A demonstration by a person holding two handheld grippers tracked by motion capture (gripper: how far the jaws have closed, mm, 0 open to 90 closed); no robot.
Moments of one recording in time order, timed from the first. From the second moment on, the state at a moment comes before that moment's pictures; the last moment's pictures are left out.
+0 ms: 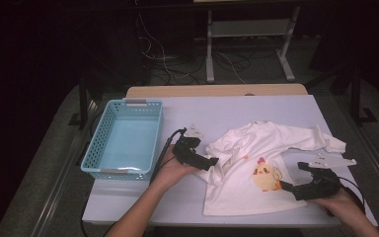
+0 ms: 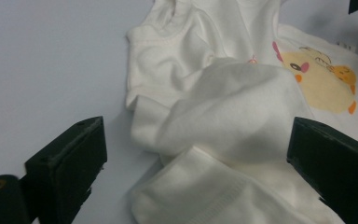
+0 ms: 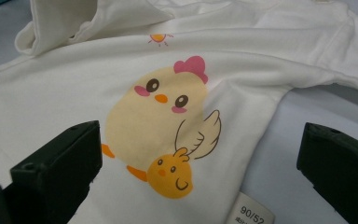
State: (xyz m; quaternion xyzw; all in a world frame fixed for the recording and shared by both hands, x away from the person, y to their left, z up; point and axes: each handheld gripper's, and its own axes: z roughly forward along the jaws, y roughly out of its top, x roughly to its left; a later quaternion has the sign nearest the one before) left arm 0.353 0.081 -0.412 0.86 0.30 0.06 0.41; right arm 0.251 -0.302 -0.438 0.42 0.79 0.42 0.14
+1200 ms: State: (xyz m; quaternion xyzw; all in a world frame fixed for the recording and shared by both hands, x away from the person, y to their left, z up) left arm 0.422 0.048 -0.440 0.87 0.33 0.05 0.37; right arm 0.252 -0.298 -0.442 0.40 0.81 0.41 0.13
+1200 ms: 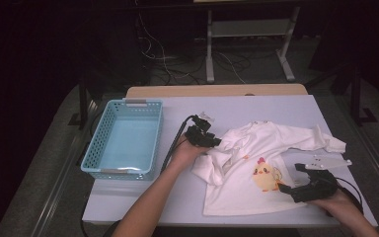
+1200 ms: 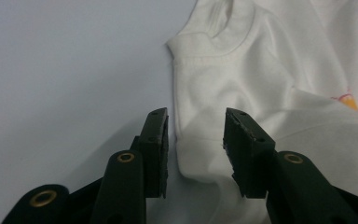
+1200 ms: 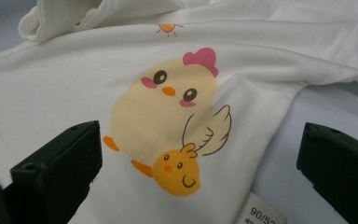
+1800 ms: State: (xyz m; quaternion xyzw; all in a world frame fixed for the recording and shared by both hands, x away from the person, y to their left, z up) left arm 0.424 0.040 -0.447 0.88 0.31 0.04 0.36; right arm 0.253 -0.298 -0.445 0.40 0.81 0.40 0.13
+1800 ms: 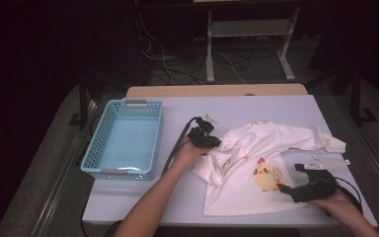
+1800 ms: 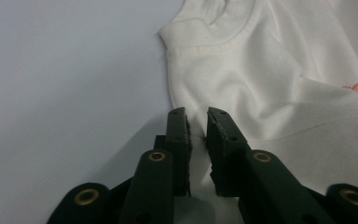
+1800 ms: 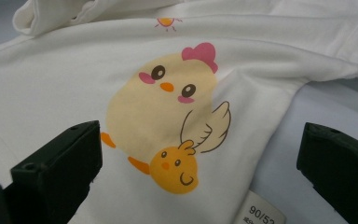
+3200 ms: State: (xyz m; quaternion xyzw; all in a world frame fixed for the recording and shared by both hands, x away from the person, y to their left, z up) left arm 0.468 0.049 -0.431 0.86 0.35 0.08 0.37; right arm 0.253 -0.301 -0.447 0.40 0.81 0.40 0.13
